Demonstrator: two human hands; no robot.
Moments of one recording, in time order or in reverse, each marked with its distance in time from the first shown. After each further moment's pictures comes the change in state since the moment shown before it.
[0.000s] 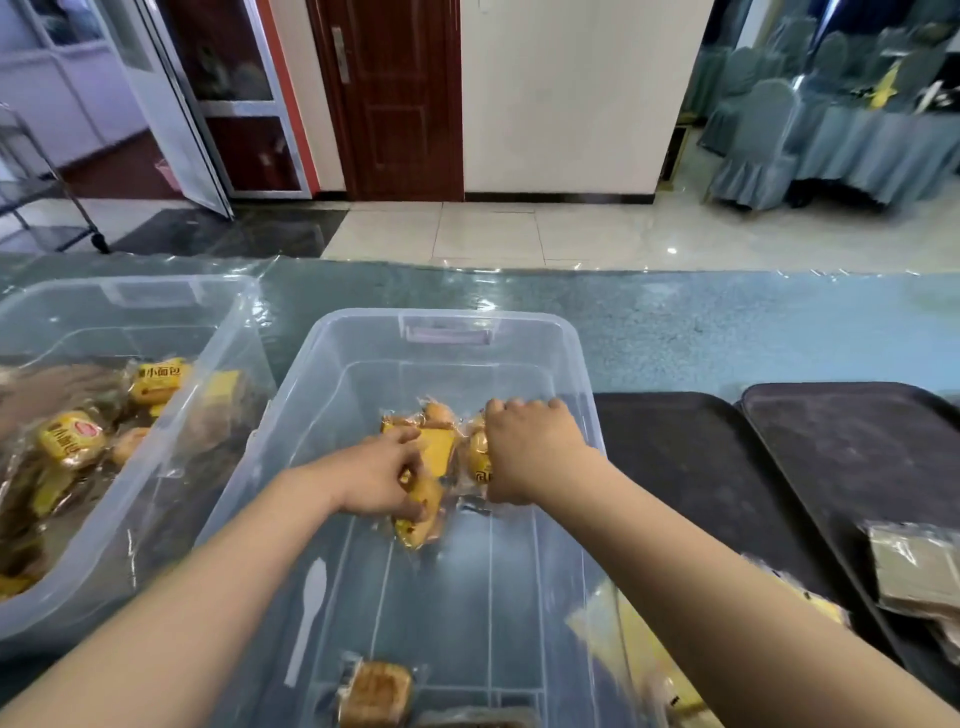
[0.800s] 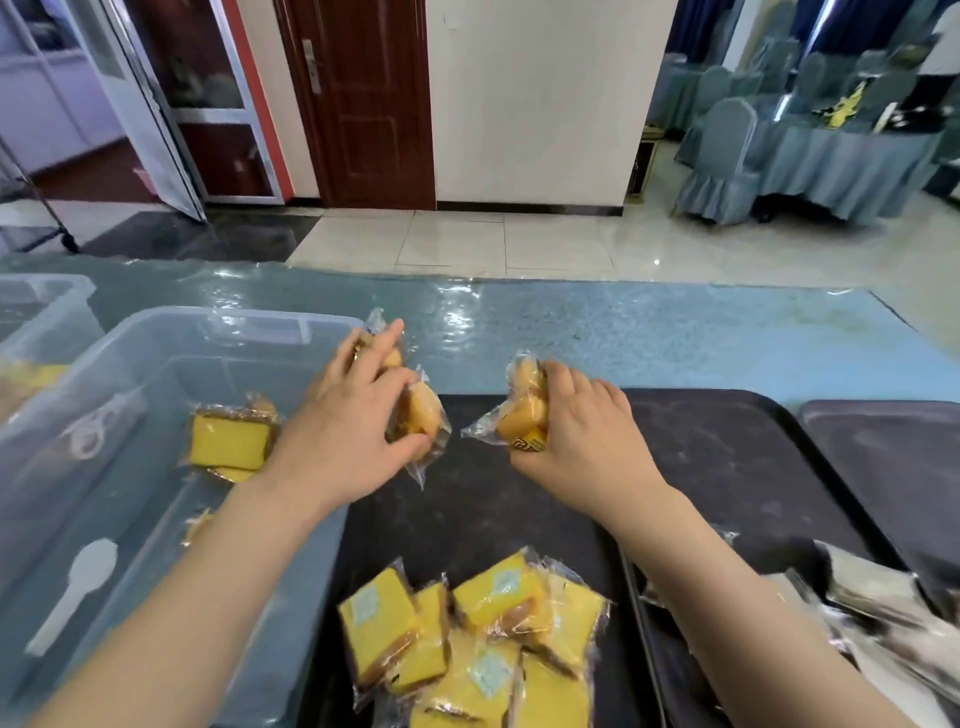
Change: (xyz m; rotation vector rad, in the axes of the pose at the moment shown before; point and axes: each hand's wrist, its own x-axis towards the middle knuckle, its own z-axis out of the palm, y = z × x) left_hand 0.004 0.318 -0.028 0.060 0.649 0.005; right_hand -0.156 0.296 0.043 0.385 0.419 0.110
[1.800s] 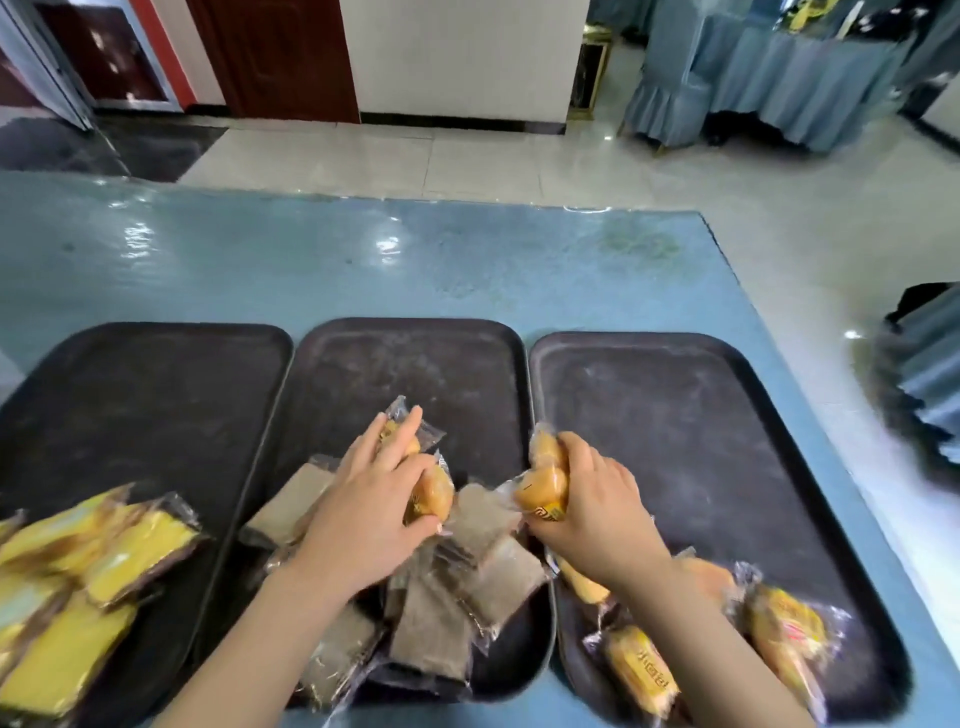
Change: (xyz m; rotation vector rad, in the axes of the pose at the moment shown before) left_hand 0.056 0.484 0.237 -0.127 -0.262 0.002; right_hand -0.175 0.522 -0.039 0.143 -0.209 0.159
